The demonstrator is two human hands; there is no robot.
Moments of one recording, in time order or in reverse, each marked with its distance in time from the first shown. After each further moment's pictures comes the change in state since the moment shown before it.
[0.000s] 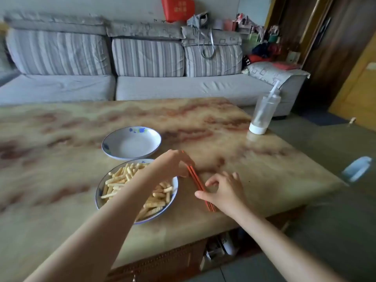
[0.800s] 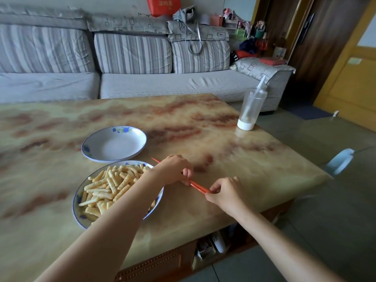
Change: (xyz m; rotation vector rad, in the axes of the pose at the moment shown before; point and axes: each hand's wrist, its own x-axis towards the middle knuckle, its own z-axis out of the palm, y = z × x) left_hand 0.039 0.007 0.036 0.197 -0.189 0.185; right_hand 0.007 0.033 -0.009 -0.020 -0.010 0.148
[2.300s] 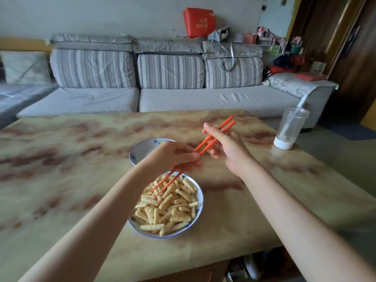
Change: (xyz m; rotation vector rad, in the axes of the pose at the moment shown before) left_hand -0.107 -0.009 -0.091 -1.130 0.304 -0.178; right_hand 0.049 -0.153 -0.044 1.162 -0.177 -0.256
